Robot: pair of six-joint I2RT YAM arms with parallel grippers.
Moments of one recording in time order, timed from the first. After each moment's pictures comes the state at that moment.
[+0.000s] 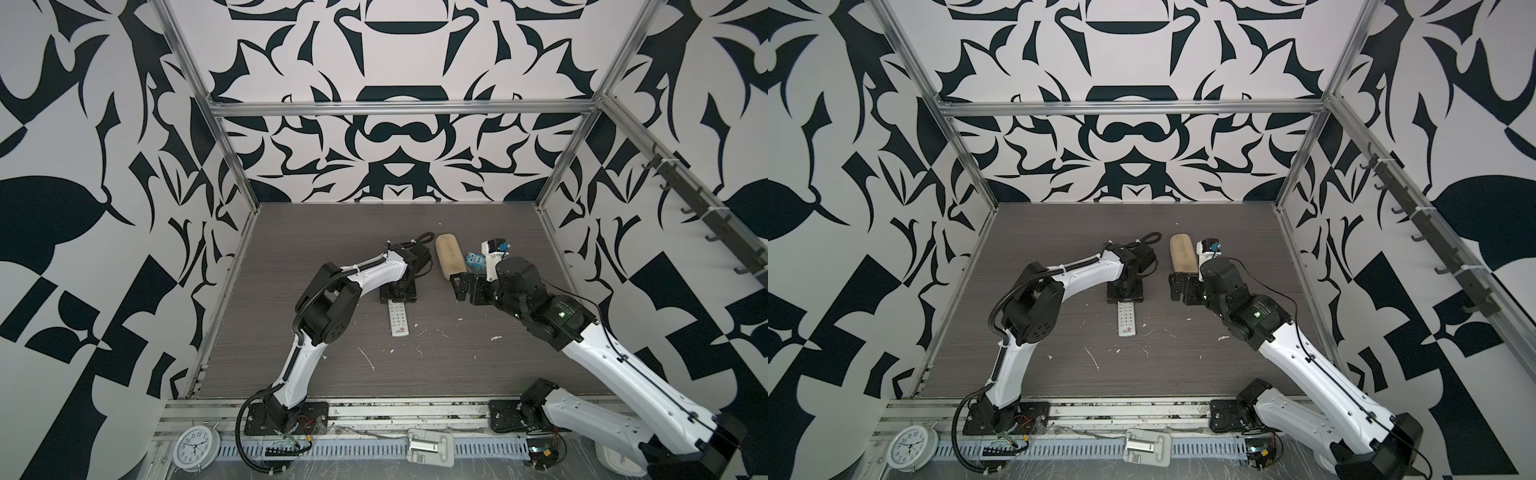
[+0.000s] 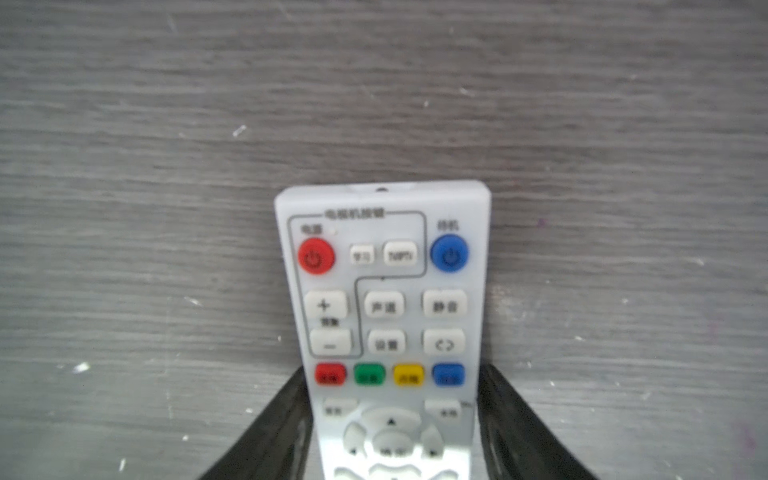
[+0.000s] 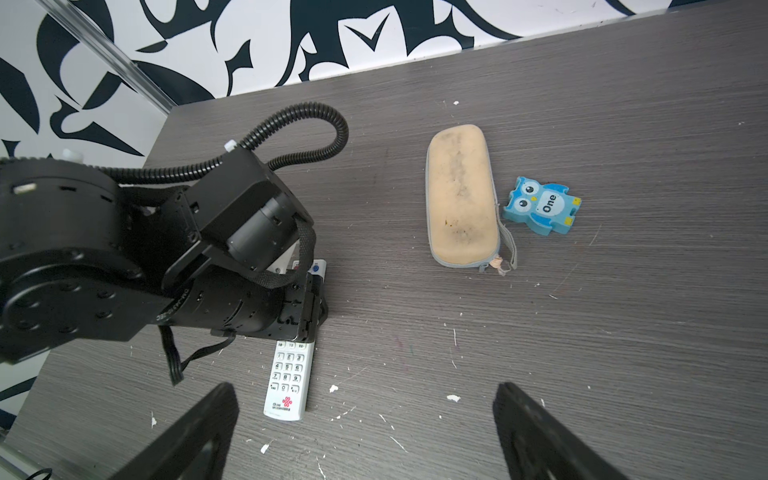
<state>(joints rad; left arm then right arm) -0.80 2.19 1.69 -1.02 -0.08 -0.79 0.61 0.93 0.93 -0.63 0.12 0.52</state>
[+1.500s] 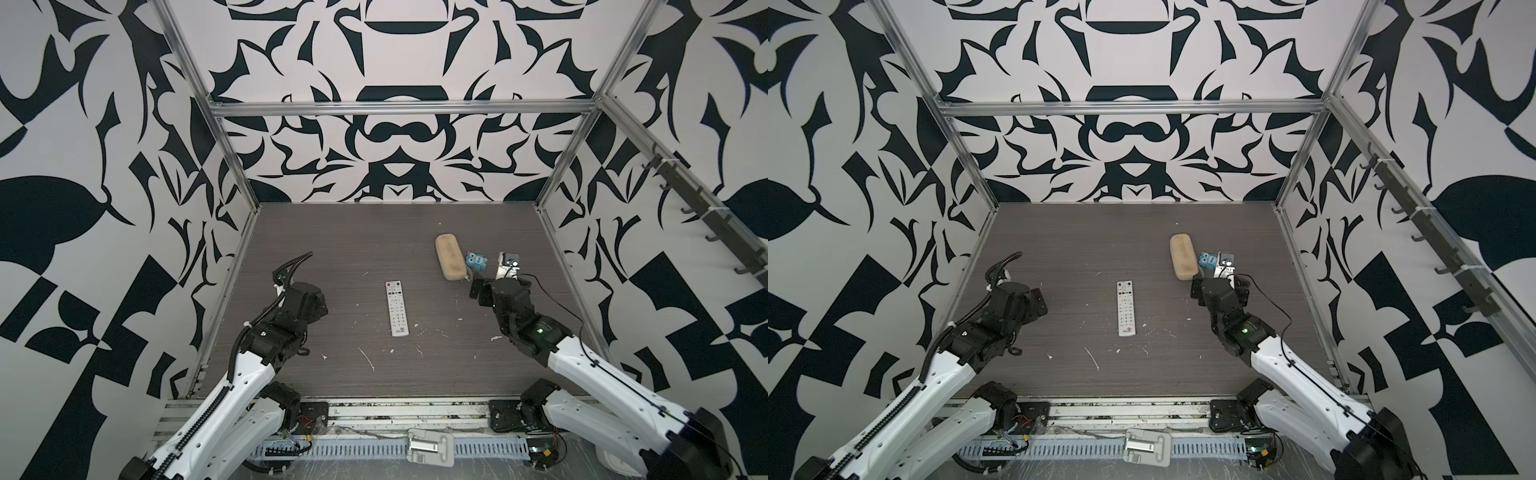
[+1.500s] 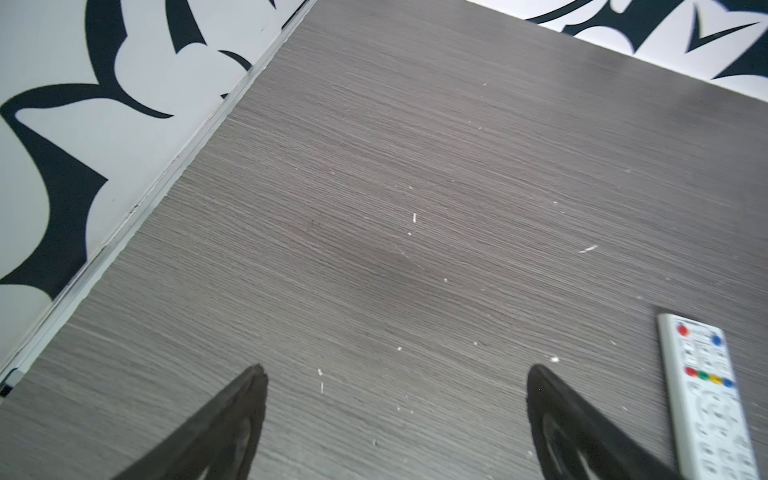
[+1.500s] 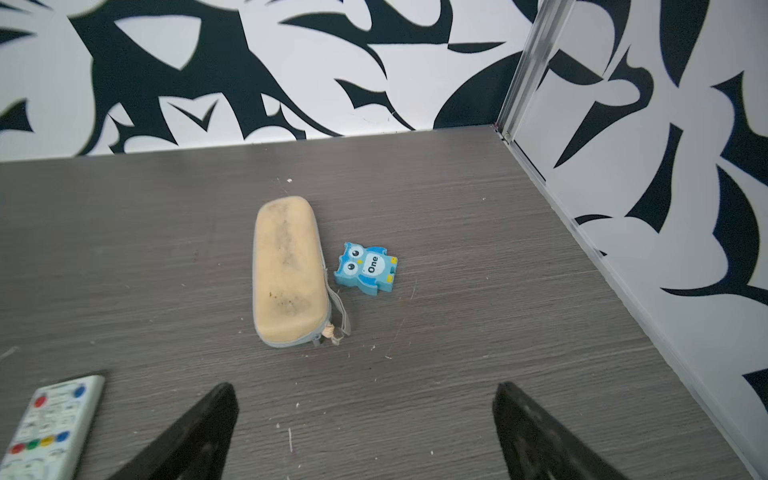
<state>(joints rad) -0.44 0.78 0.62 -0.66 -0.53 -0.59 0.52 0.94 0.55 -0.15 0.58 0.34</state>
